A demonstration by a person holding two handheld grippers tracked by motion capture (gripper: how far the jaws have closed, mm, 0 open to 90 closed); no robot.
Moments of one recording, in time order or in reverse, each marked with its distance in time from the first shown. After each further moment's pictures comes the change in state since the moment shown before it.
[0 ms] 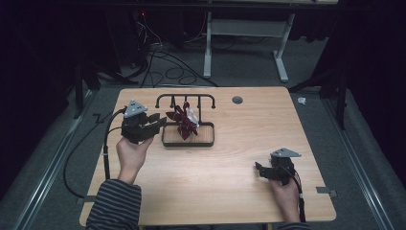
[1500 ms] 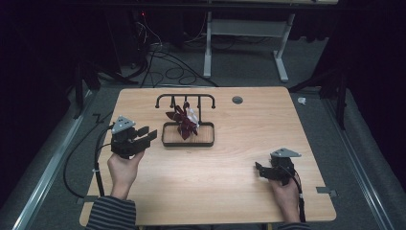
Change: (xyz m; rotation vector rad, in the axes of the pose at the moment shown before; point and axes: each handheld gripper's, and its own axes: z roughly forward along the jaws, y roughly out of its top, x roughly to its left) left arm 0.010 -0.043 -0.020 0.005 0.032 -0.083; right arm 0.000 0.000 0.000 0.000 -0.001 -0.001
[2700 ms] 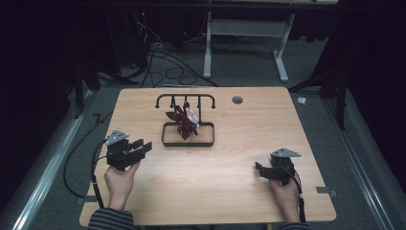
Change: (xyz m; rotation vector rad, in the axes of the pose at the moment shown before) left arm 0.016 -0.041 -0.001 0.041 0.011 -0.105; right arm 0.000 0.000 0.000 0.000 -0.001 -0.002
